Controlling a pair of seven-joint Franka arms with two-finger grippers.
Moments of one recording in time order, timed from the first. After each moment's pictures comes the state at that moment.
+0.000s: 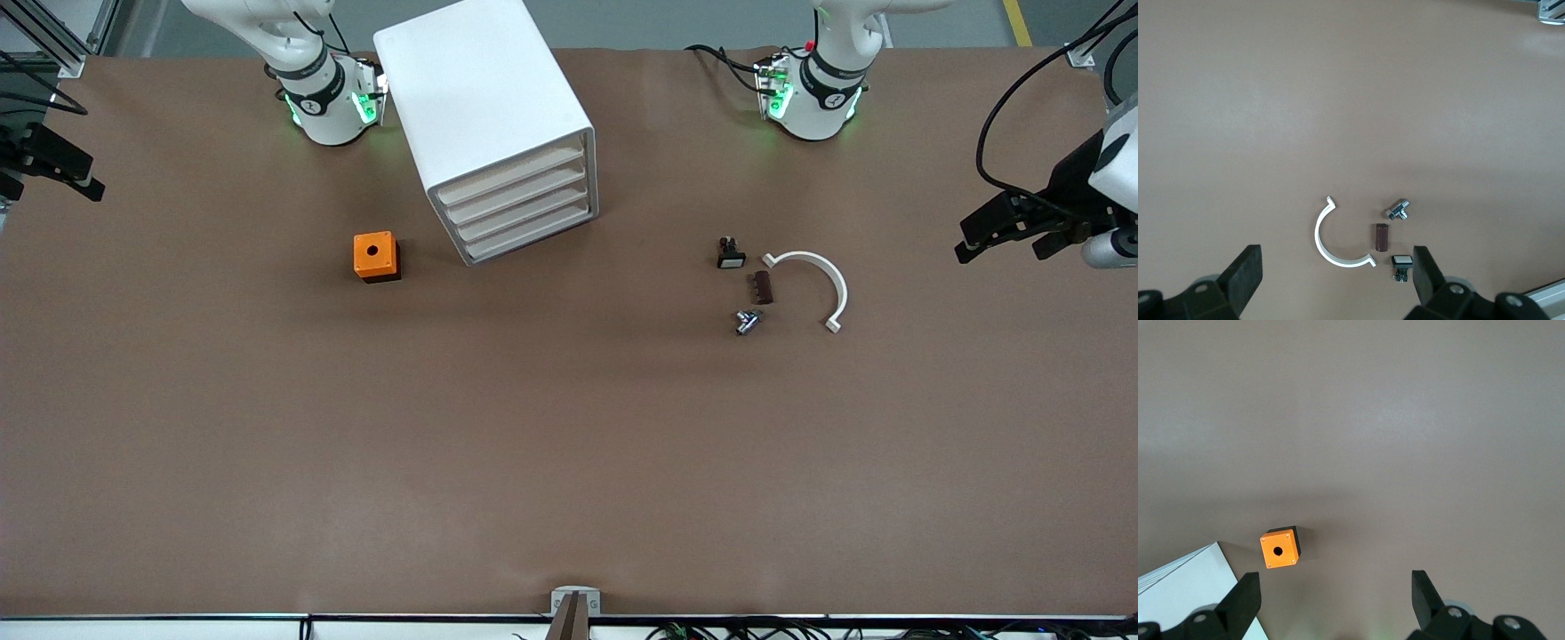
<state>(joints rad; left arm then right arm) -0.03 0.01 -0.05 -1.56 -0.06 1.64 -0.13 -0.02 -0.12 -0.07 -1.60 0.01 1.48 -0.05</state>
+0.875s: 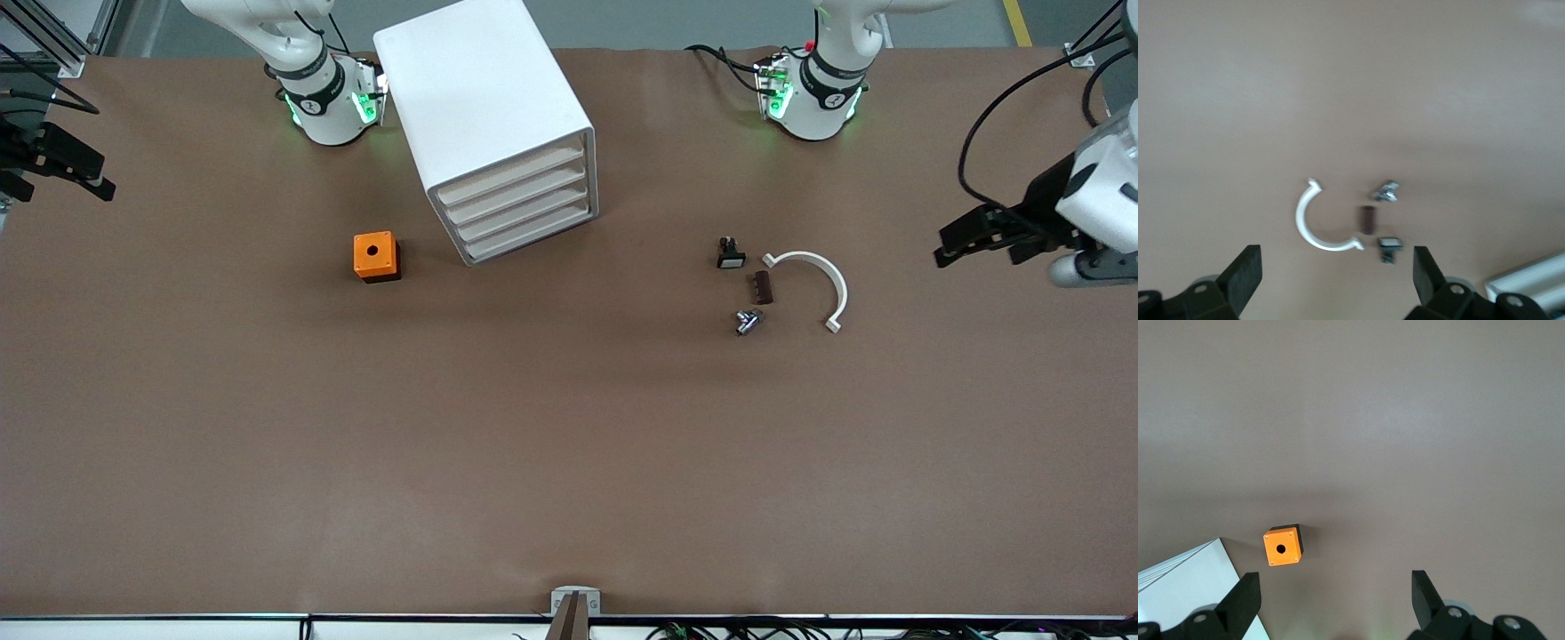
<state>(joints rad) -0.04 0.07 -0.05 -1.56 -0.14 1.61 -0.16 0.00 -0.12 -0.06 -1.60 0.01 1.48 -0.05</state>
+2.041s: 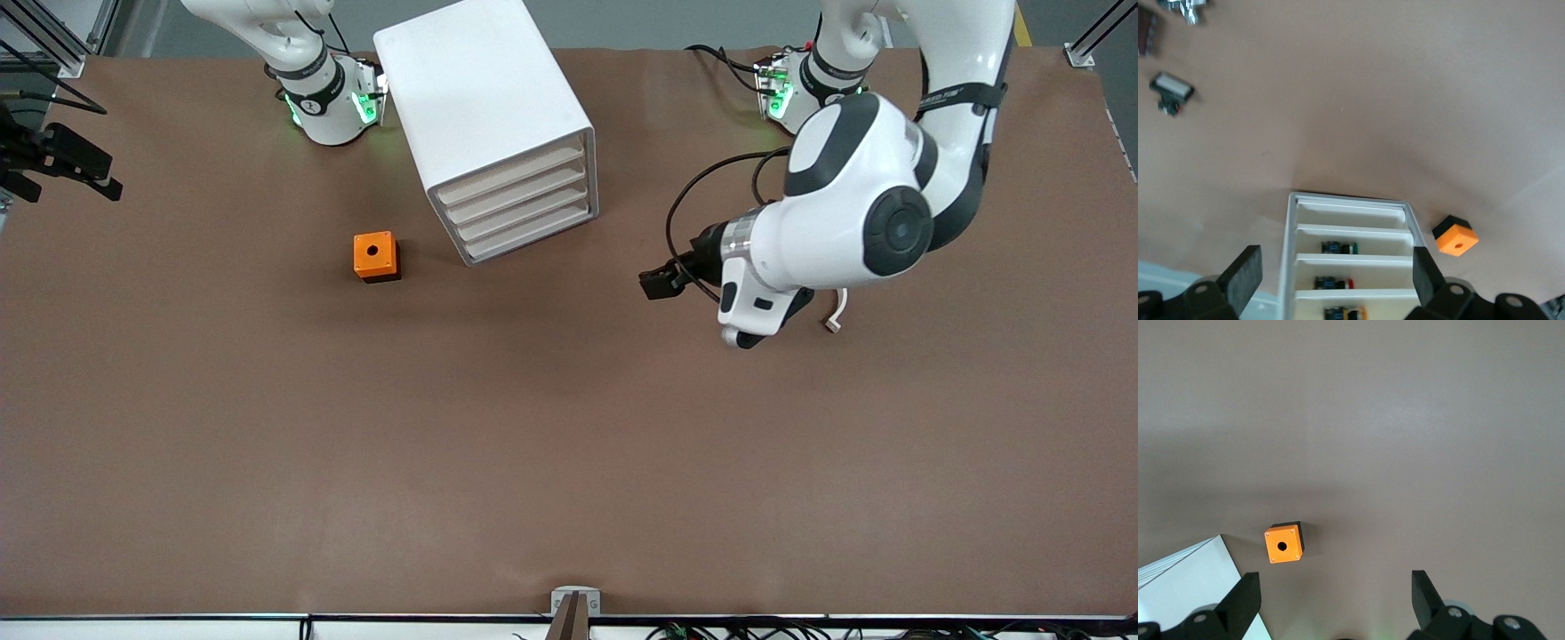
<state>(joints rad) -0.41 0.42 -0.08 -1.37 -0.49 1.63 -1.08 0.01 -0.12 -0.06 -1.61 0.01 1.48 -0.05</state>
